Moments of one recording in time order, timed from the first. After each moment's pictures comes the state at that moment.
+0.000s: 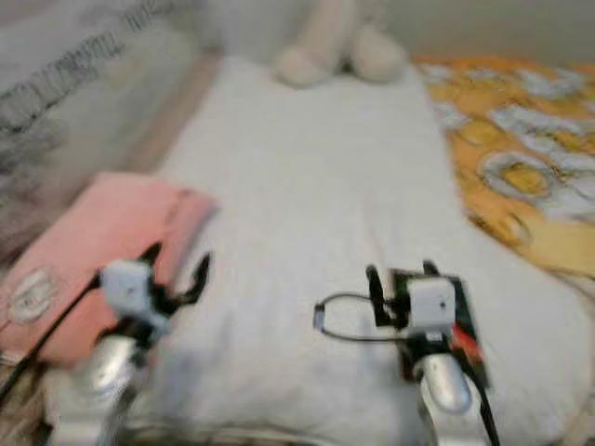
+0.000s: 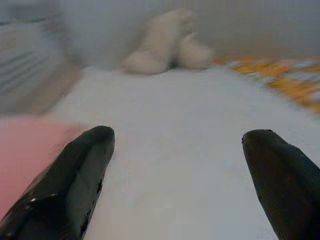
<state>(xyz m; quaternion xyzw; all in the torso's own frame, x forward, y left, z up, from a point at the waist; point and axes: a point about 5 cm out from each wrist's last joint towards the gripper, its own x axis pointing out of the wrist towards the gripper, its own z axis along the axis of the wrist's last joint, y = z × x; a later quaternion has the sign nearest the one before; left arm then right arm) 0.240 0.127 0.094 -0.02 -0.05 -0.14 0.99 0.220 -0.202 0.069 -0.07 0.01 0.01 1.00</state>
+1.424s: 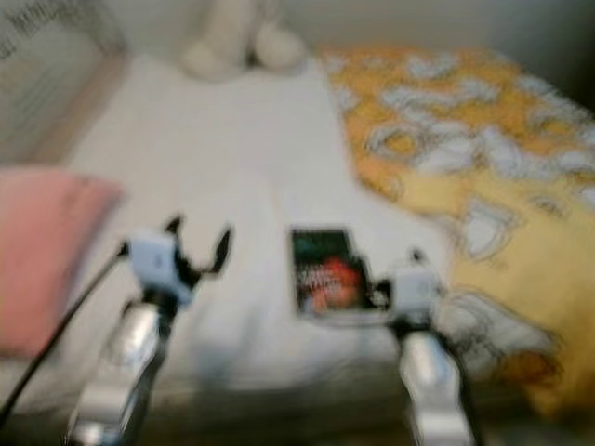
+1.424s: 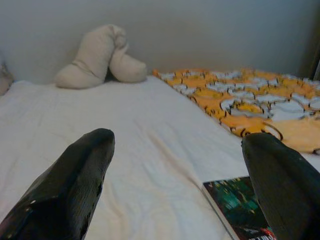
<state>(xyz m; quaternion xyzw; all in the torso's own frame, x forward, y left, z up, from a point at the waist) 0.262 0.126 0.102 0.00 -0.04 -0.10 0.99 0.244 -0.178 0.065 -0.06 0.00 0.03 1.00</state>
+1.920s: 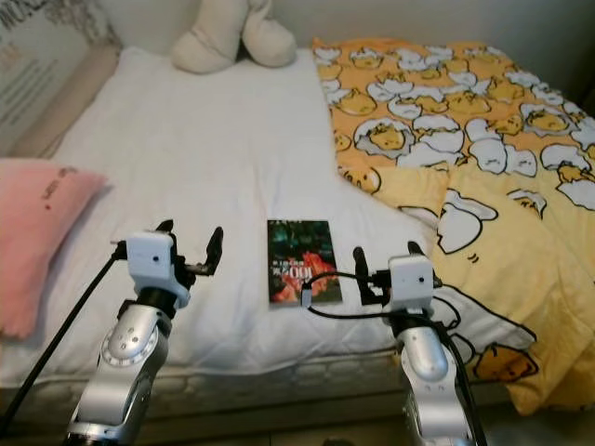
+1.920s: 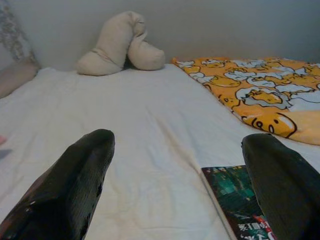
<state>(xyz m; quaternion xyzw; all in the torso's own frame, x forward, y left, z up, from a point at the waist) 0.265 0.130 0.099 0.01 -0.02 -0.06 1.00 0.251 -0.183 0.070 -0.07 0.00 0.03 1.00</state>
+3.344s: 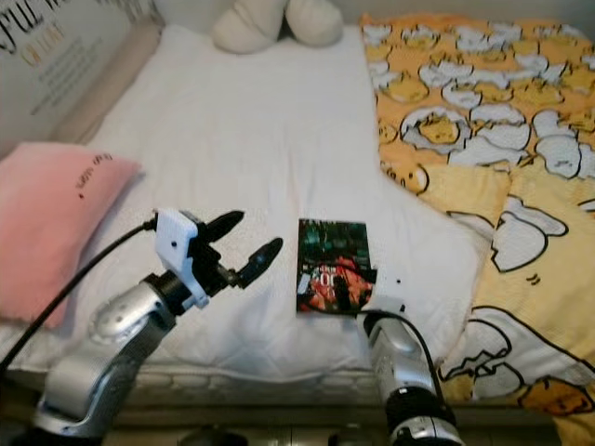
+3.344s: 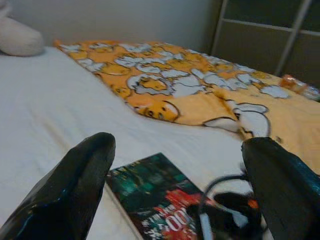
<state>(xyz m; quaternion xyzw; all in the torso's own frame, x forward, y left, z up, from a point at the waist) 0.249 0.094 0.152 -0.04 -0.01 -0.37 0.93 0.284 -0.171 0.002 0.13 0.21 0.00 0.97</state>
